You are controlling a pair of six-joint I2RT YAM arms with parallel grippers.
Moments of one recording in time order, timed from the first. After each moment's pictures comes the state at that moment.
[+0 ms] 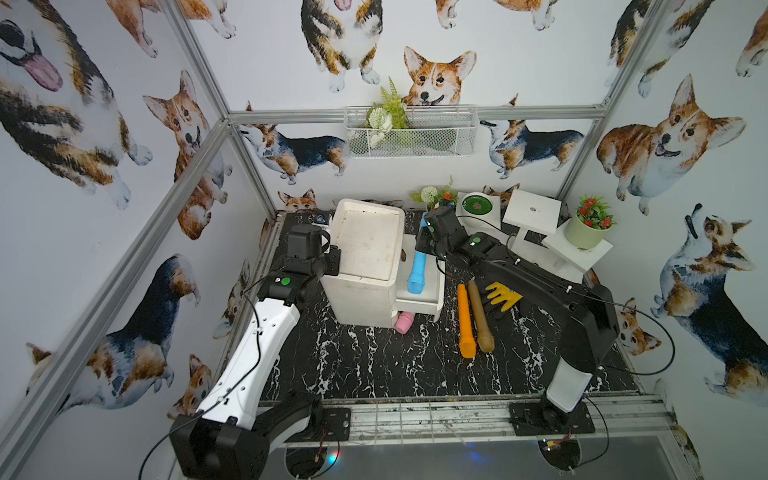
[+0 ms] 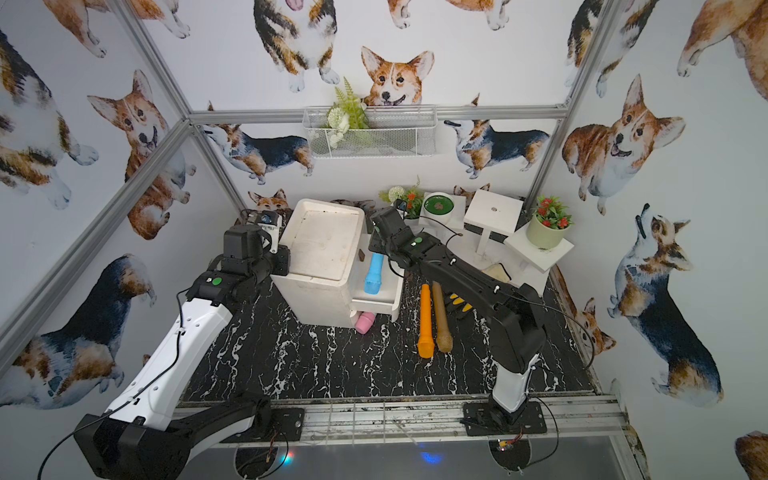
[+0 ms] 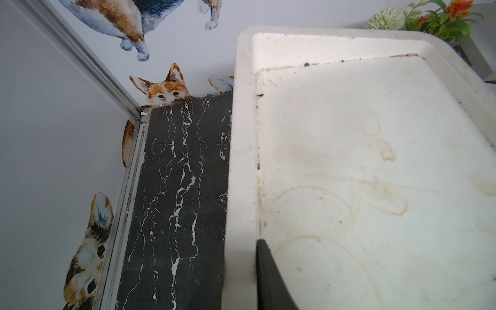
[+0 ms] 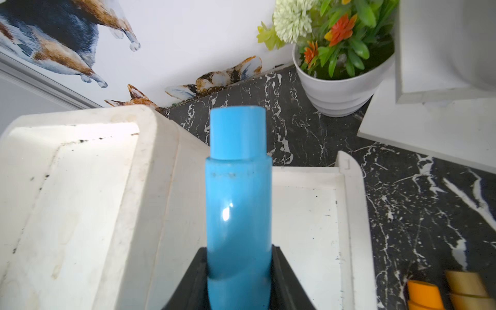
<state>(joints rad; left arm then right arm) -0.23 1.14 1.13 -0.59 -0.14 0.04 0.78 1.75 1.60 -0.49 0.28 0.76</state>
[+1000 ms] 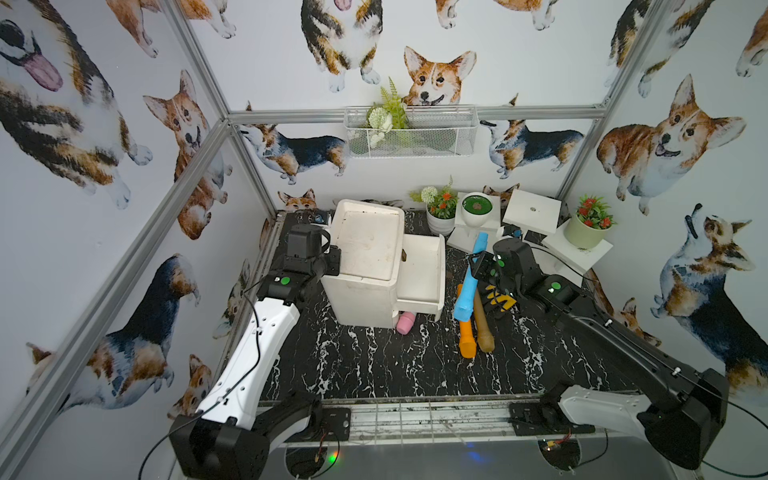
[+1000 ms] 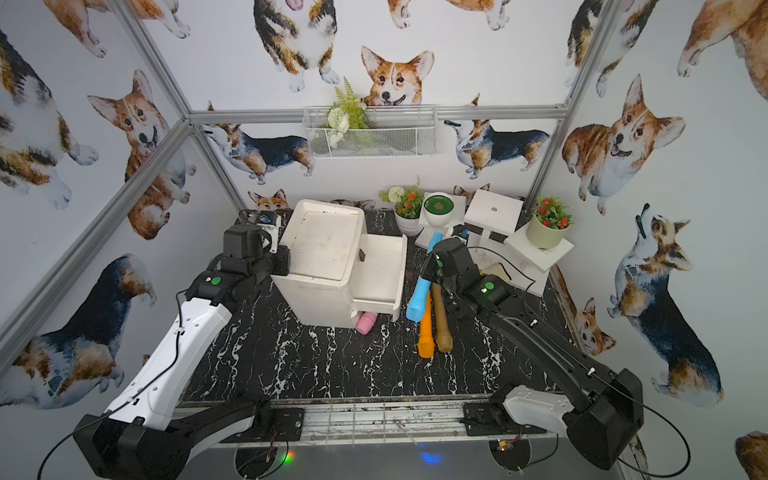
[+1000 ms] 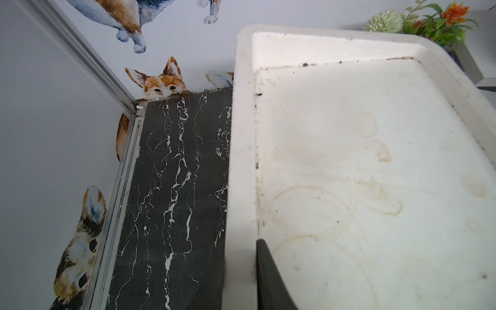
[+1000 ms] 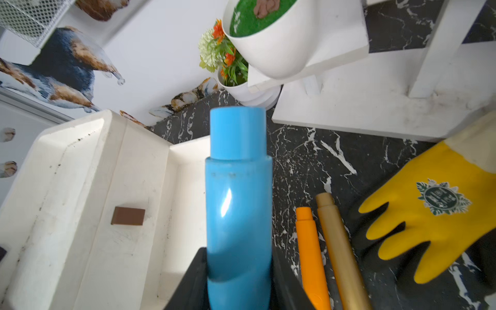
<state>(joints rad) -0.23 1.14 1.14 -0.62 -0.13 0.00 0.66 1.14 1.02 -0.50 0.24 0.82</state>
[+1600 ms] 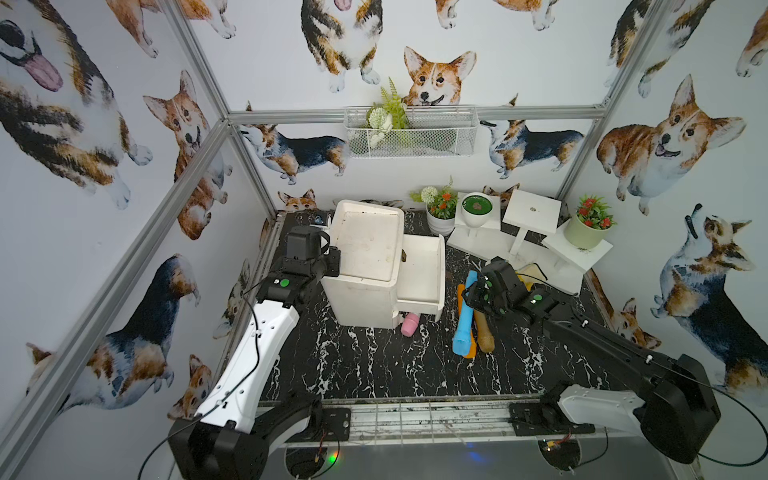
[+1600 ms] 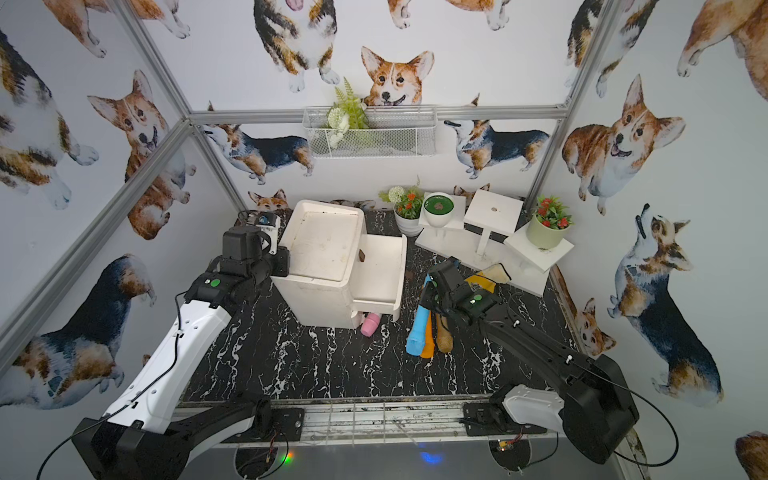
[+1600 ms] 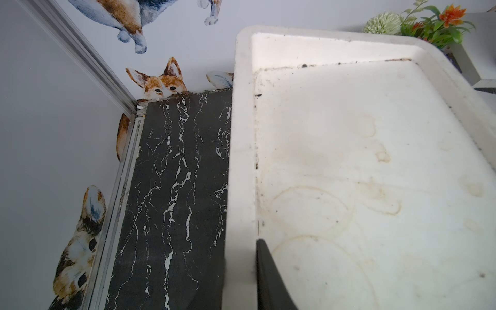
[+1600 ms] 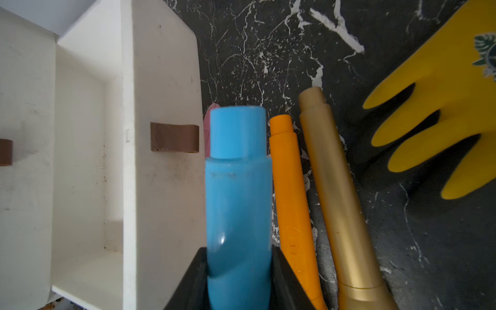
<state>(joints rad) -0.23 1.13 1.13 -0.61 -0.13 0.00 0.66 1.22 0.82 -0.46 0.04 0.92</state>
